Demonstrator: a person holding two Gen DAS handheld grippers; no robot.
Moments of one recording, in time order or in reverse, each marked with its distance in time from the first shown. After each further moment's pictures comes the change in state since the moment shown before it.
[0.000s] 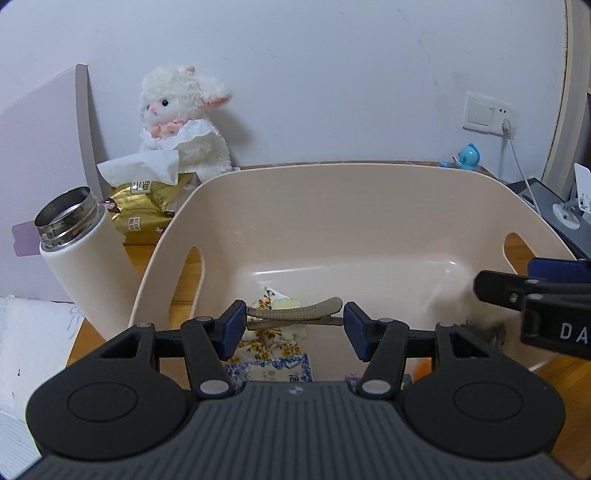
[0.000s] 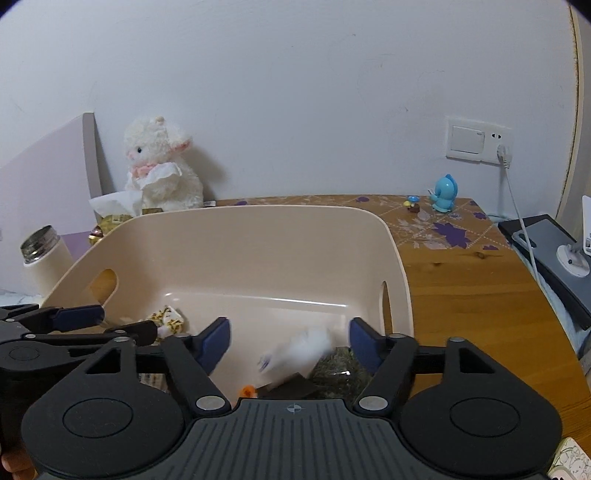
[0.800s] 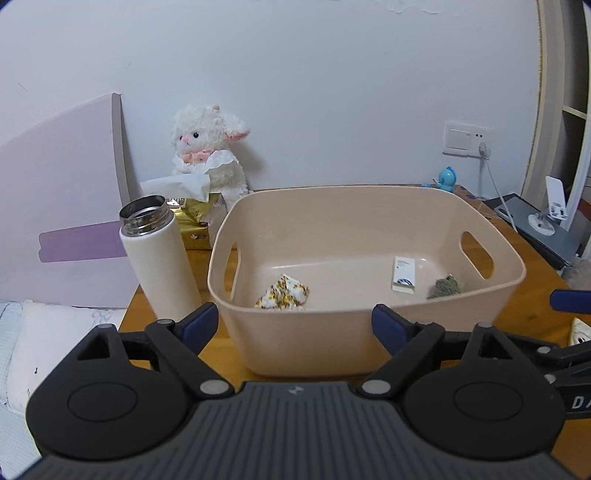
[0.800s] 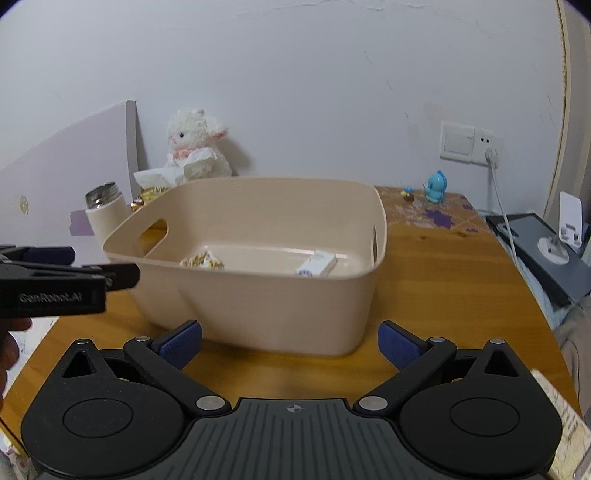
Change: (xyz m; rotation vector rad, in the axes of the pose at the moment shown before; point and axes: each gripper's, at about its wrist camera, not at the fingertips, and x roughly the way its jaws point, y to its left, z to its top) left arm -0.105 0.011 -0.034 0.007 -0.096 -0.001; right arm -0.099 0.009 -0.062 -0.056 0.003 0.019
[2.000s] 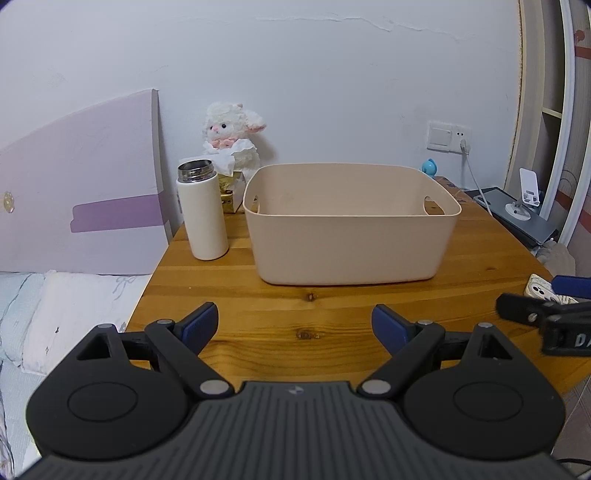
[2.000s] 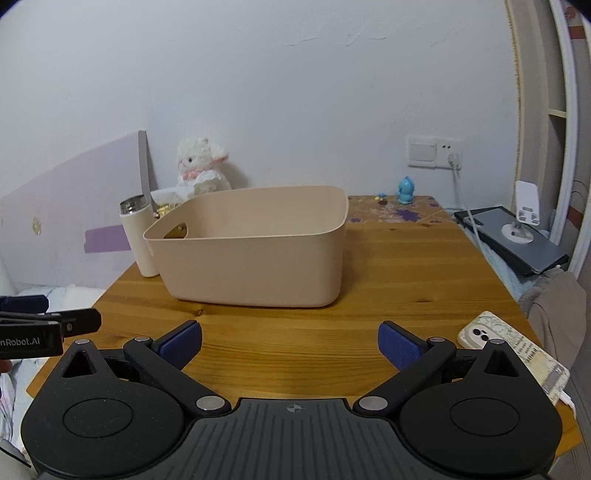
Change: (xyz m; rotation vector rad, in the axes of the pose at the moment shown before) left arm -0.126 -0.003 -0.076 -0.038 -0.008 0.019; right arm -0.112 -0.001 -0.065 0.058 -0.107 -0.013
